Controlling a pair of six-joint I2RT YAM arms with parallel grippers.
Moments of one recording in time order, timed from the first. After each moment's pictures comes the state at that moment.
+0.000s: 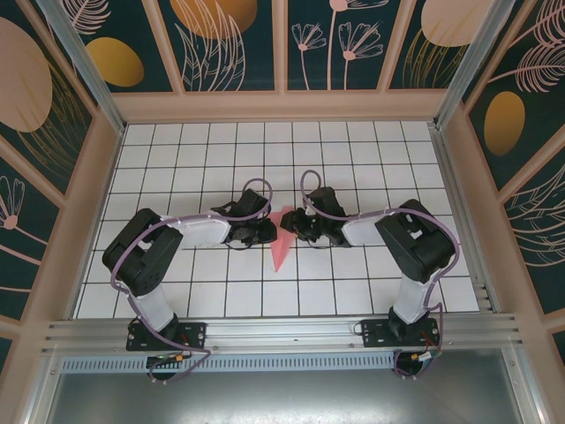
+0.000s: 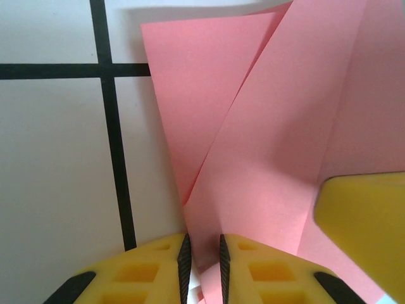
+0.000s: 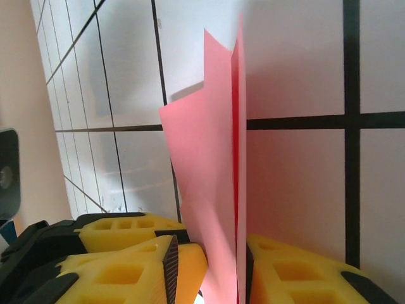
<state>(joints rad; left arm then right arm) -0.68 1.76 0.89 -0.17 0.19 -0.74 0.64 1.81 0.75 0.35 -0.47 1.02</state>
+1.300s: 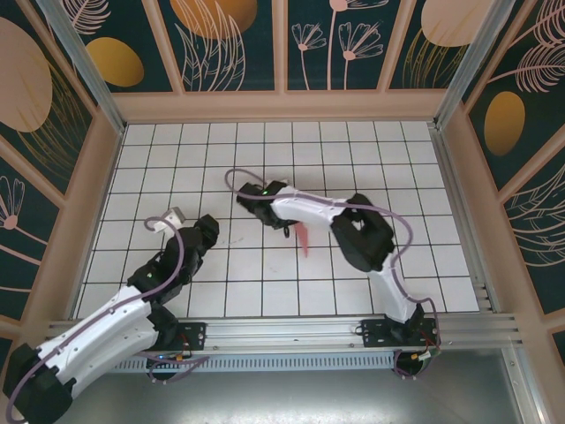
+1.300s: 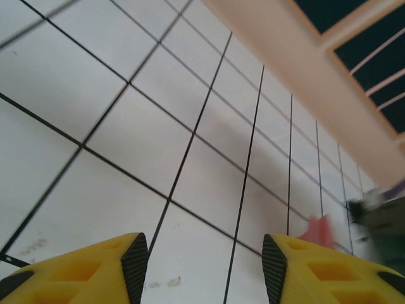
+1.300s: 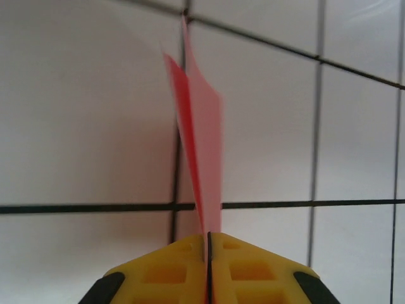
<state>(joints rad) -0.68 0.67 0.38 -0.20 -0.52 -1.09 0.96 2.22 1.72 -1.05 0.63 0.70</state>
